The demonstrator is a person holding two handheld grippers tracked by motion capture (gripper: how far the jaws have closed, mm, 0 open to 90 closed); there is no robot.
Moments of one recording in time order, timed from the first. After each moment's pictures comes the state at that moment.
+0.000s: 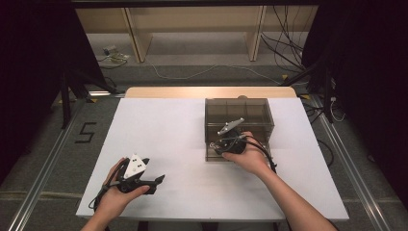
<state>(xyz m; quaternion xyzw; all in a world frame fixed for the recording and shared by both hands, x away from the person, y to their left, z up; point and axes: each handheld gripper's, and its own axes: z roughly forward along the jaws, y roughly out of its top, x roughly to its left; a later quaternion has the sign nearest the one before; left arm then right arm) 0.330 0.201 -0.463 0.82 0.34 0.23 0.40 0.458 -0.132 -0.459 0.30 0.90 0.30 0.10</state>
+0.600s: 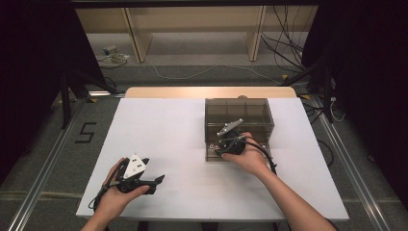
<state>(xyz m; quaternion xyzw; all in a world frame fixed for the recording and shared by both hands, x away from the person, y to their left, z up) 0.329 0.202 -0.463 0.82 0.34 0.23 0.40 0.458 -0.131 -0.463 0.30 0.90 0.29 0.09</state>
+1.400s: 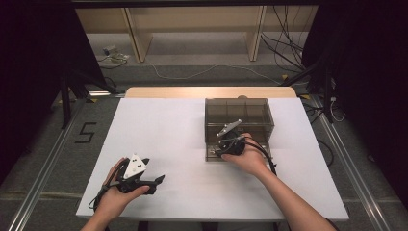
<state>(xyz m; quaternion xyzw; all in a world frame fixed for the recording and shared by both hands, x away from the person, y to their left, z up) 0.329 0.202 -0.462 0.82 0.34 0.23 0.39 0.459 -0.130 -0.467 0.30 0.90 0.28 0.09</state>
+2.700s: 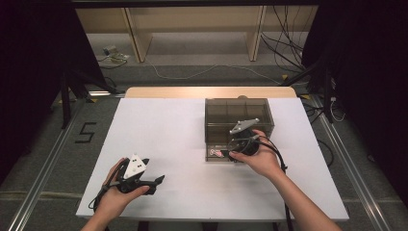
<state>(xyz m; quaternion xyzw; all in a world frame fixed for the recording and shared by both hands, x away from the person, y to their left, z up) 0.329 0.202 -0.463 0.82 0.34 0.23 0.39 0.443 -0.165 -0.441 0.30 0.89 0.33 0.13</state>
